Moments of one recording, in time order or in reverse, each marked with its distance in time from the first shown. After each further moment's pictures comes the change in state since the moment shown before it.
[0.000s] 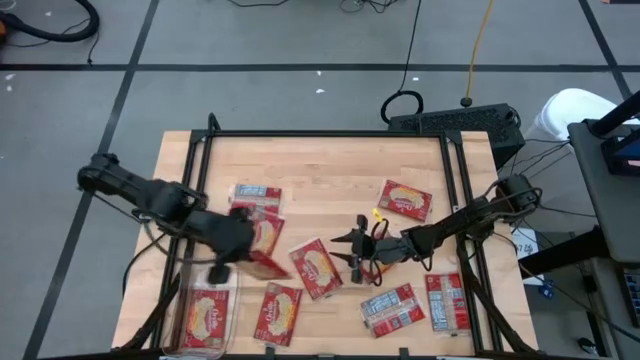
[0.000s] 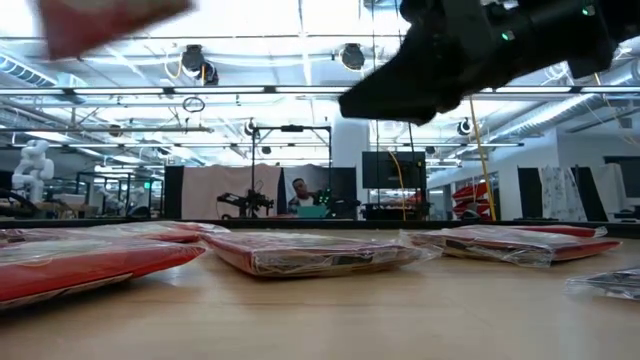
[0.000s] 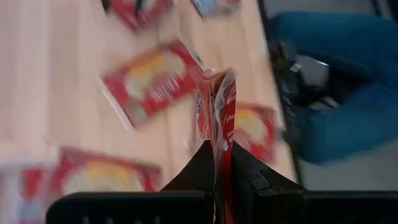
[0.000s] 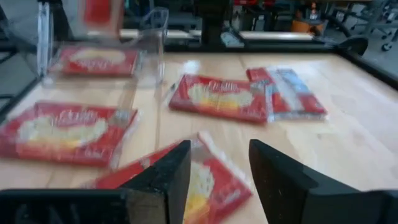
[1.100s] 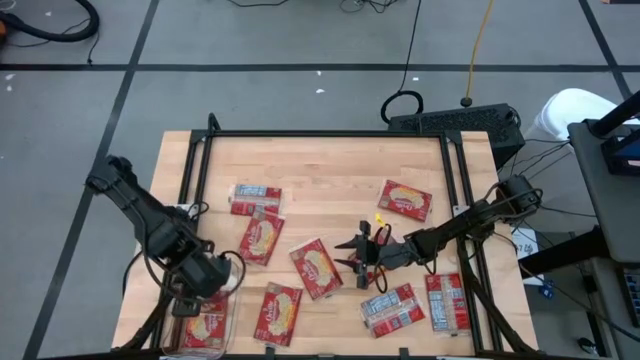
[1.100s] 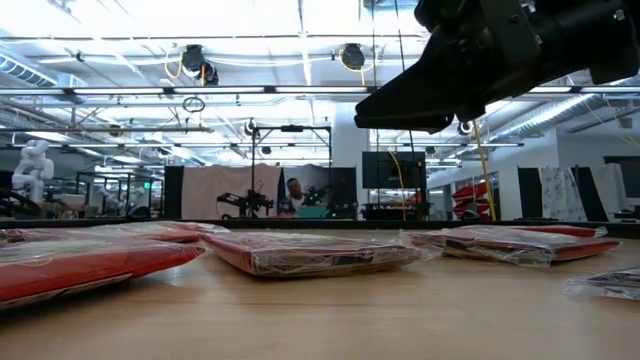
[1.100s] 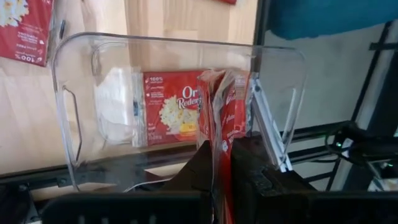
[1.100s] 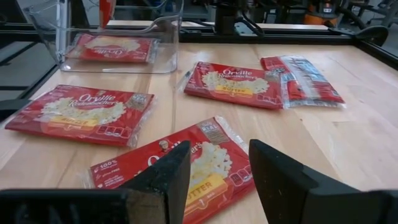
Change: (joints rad) left arm -0.281 0.121 -0.001 -0.284 0.272 -0.383; right arm 0.034 0.001 -0.036 0.017 -0.003 0.022
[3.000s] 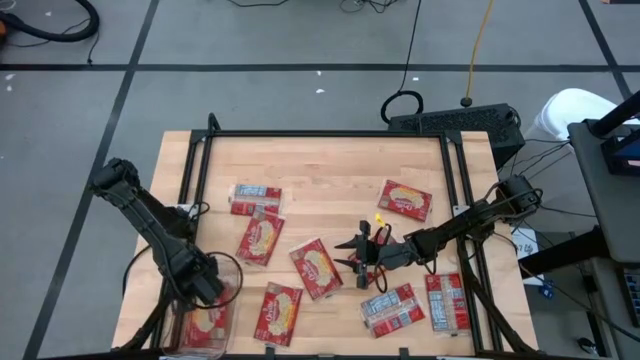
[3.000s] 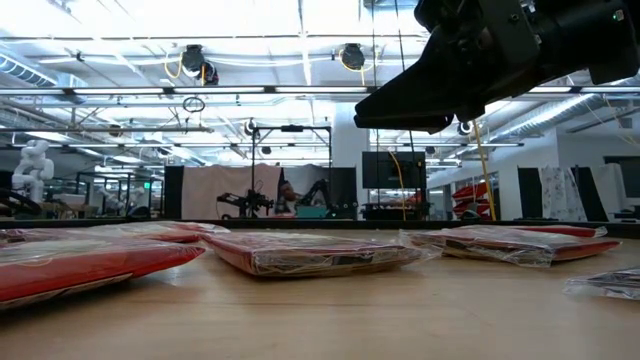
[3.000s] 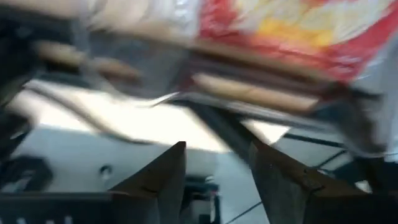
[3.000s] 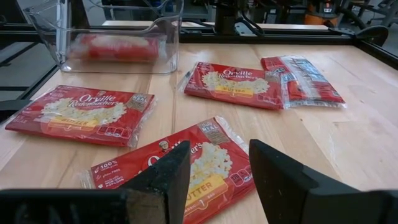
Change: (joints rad) left arm -0.076 0.043 -0.280 -0.139 0.175 -0.249; right arm 0.000 0.000 0.000 0.004 -0.001 0.001
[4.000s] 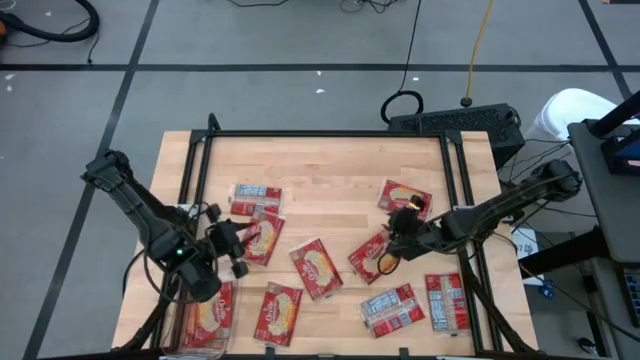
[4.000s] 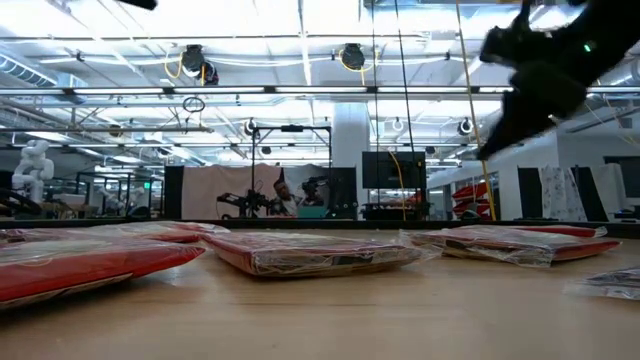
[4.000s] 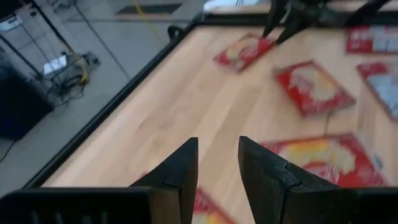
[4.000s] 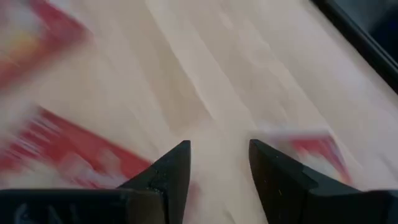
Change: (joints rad) left arm 0.033 -0.156 -0.050 0.566 -1.556 0.144; right arm -0.015 -0.468 0.002 -1.245 0.233 0.490
